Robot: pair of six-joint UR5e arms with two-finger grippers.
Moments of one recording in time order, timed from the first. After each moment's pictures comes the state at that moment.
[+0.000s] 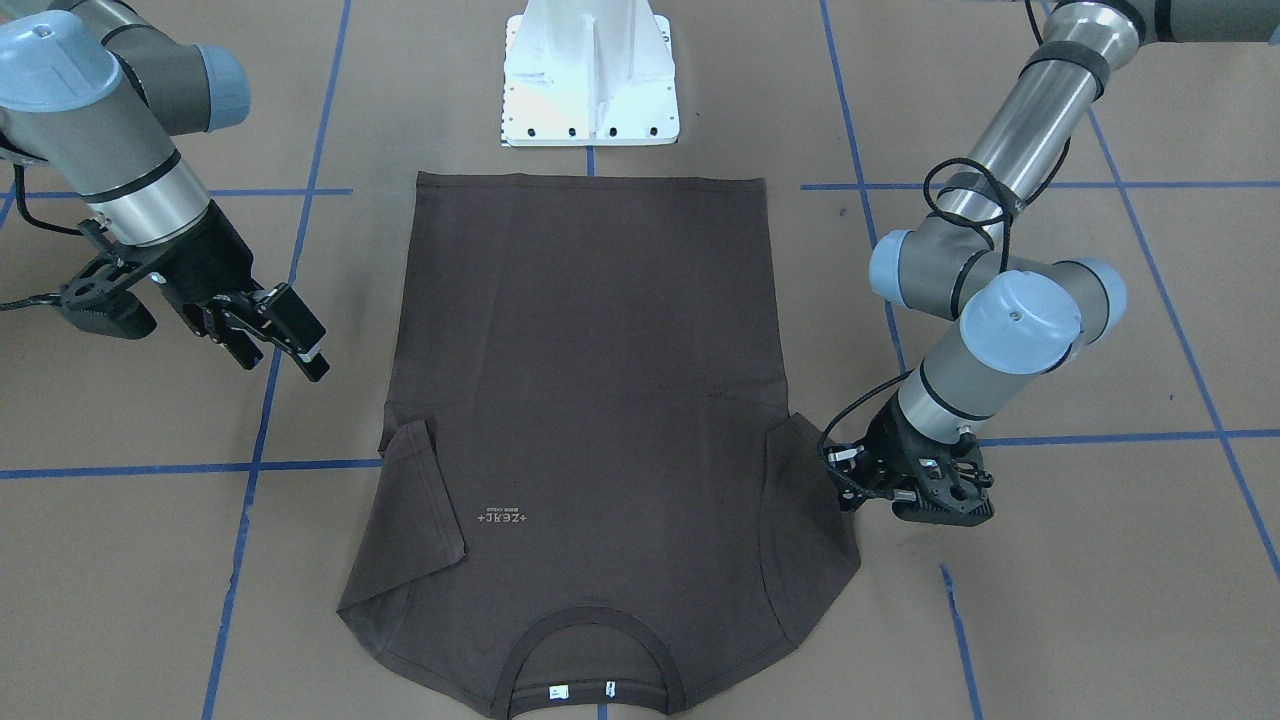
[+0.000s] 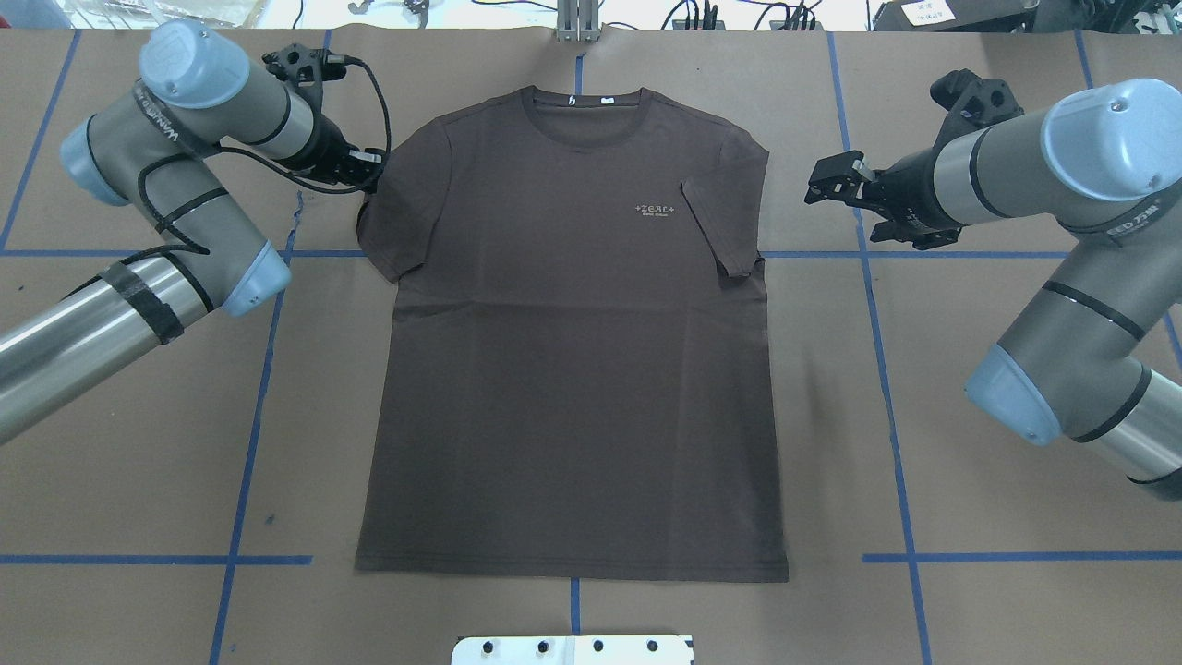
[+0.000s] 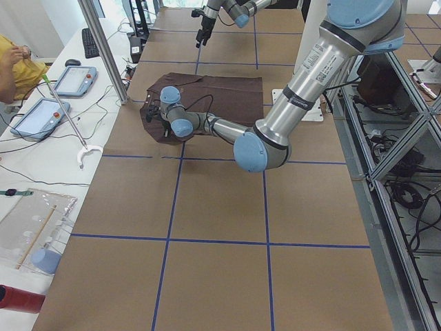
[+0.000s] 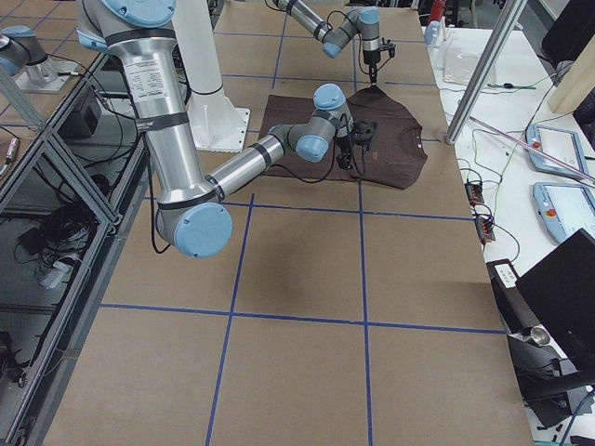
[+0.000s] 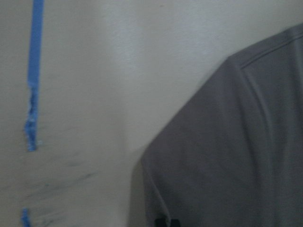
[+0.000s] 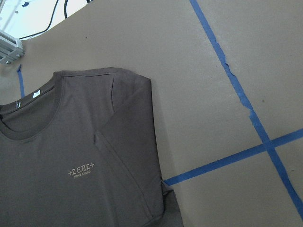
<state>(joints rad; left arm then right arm) -0.89 -2.24 -1.16 -2.25 -2.07 -1.00 0.85 -1.30 1.84 -1.09 1.93 1.49</state>
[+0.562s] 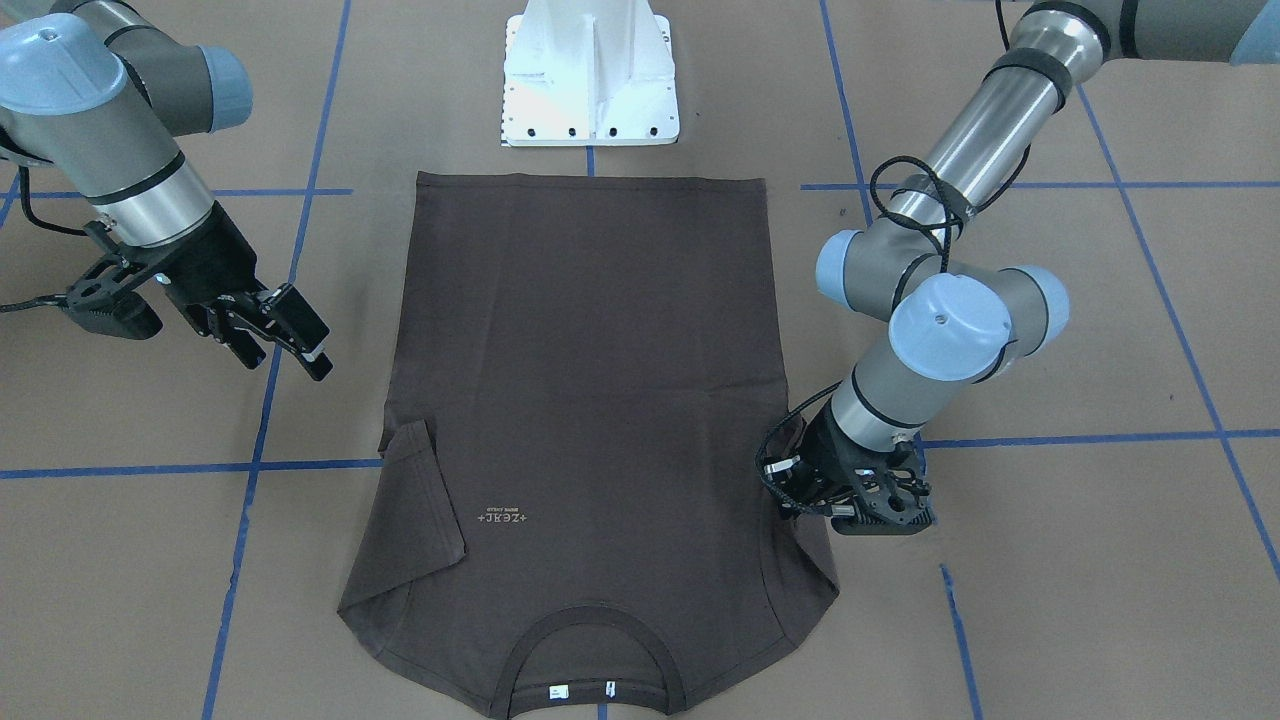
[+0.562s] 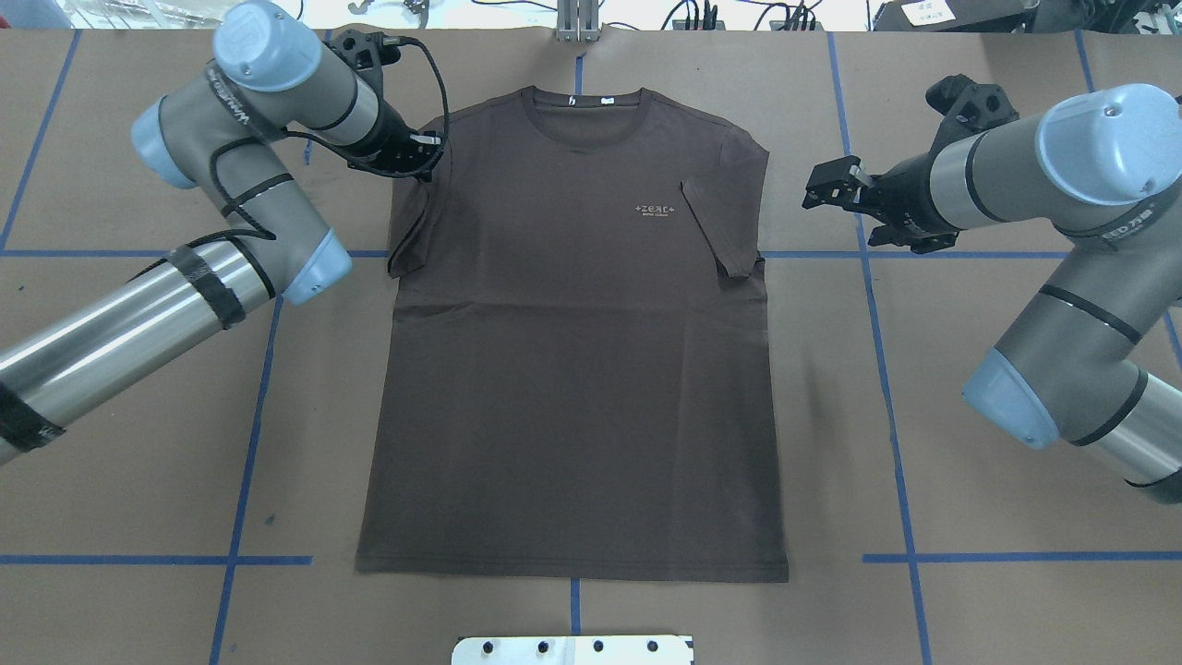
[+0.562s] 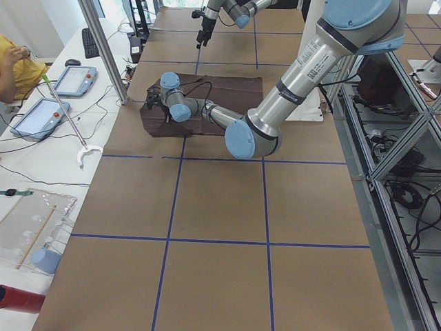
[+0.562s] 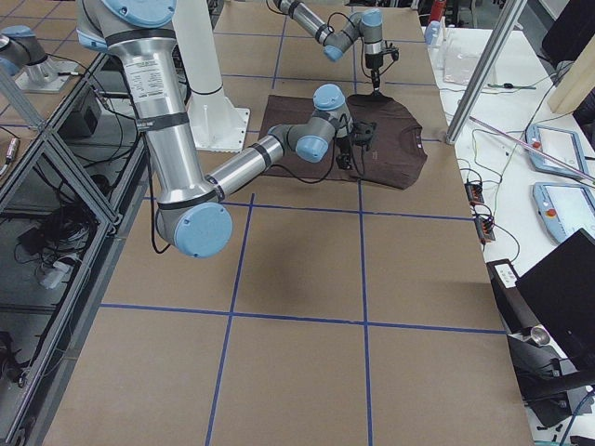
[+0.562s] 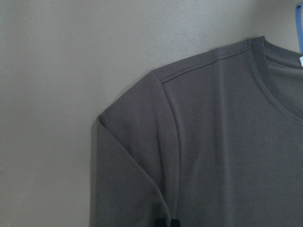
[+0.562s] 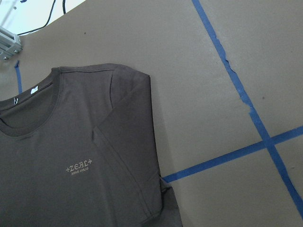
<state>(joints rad) -0.85 -2.36 -1.07 -2.24 -2.03 -1.12 0.84 -1.31 1.84 -1.09 1.93 1.49</state>
